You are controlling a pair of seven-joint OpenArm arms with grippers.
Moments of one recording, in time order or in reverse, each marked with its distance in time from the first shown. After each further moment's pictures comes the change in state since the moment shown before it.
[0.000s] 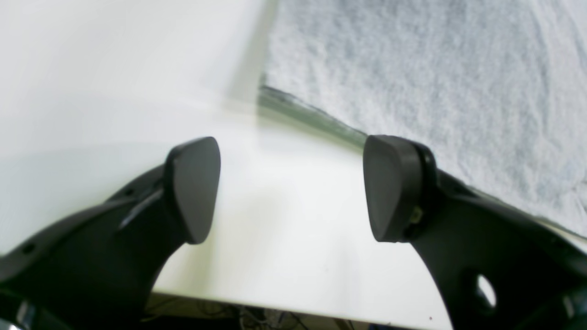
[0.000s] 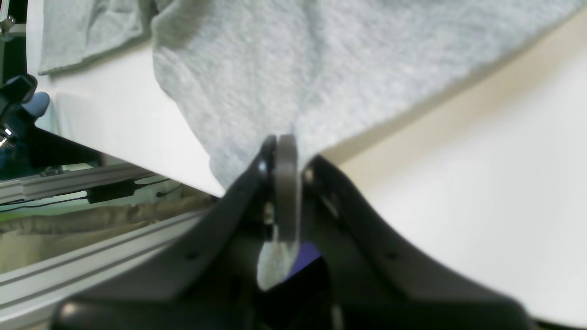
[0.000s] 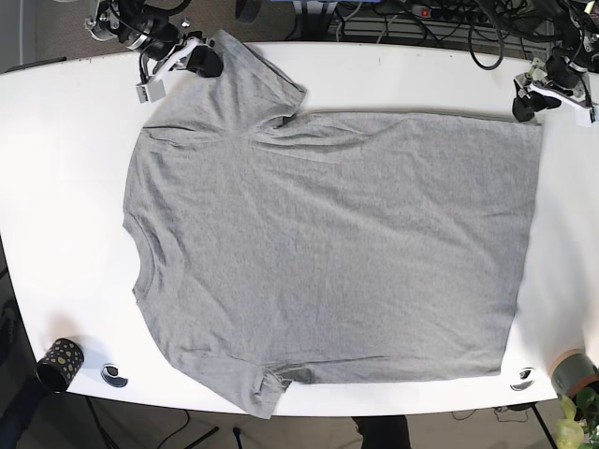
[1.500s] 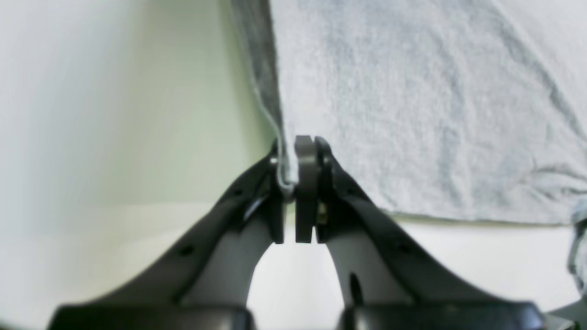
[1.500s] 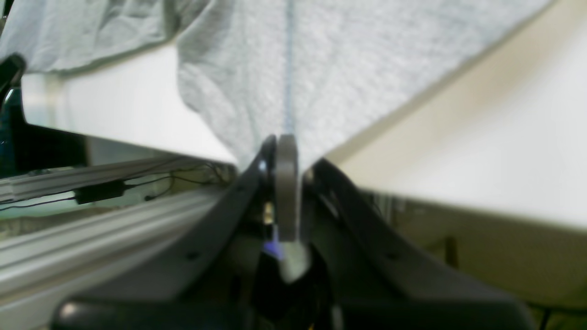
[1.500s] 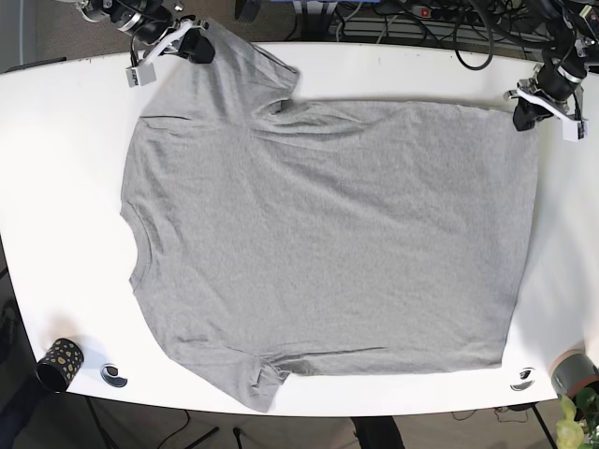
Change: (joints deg) left arm 3.0 0.5 4.9 9.8 -0.6 -2.6 -0.2; right arm -7.4 -1.4 4.0 7.5 0.4 0.4 0.0
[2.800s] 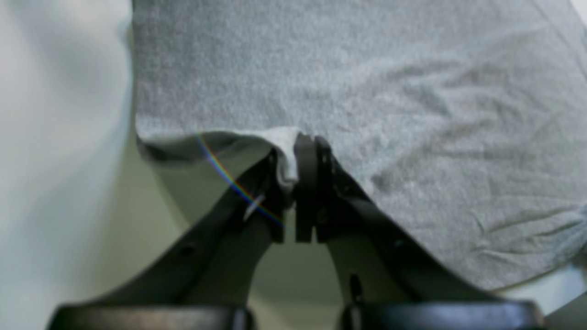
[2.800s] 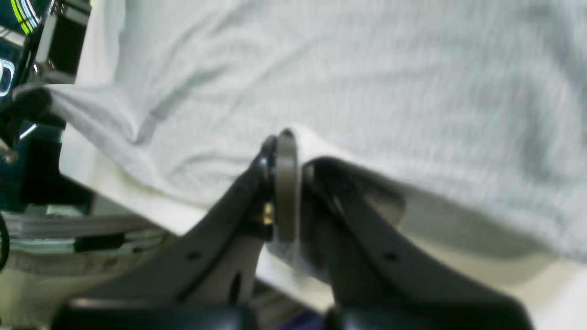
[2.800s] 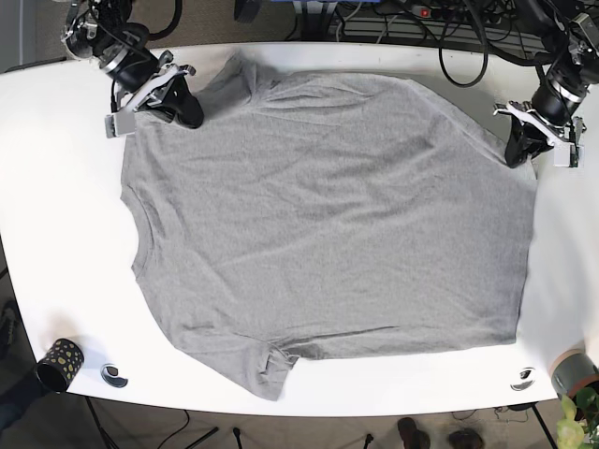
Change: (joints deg) left arm -4.9 2.6 1.3 11.2 0.6 -5.1 0.9; right arm 11.7 -0.1 2.8 6.3 6.0 -0.1 -0.8
